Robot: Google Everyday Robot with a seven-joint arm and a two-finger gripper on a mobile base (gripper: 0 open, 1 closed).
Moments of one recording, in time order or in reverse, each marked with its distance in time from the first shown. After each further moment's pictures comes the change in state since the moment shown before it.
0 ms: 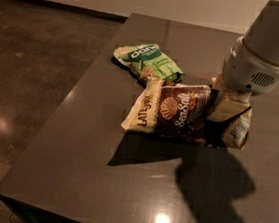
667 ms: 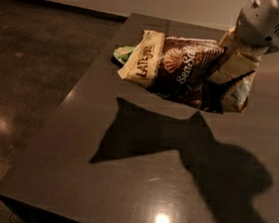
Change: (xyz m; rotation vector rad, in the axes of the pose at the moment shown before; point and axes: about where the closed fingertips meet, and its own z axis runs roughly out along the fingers) arm -0.033 -0.033 -0.065 0.042 -0.203 -0.058
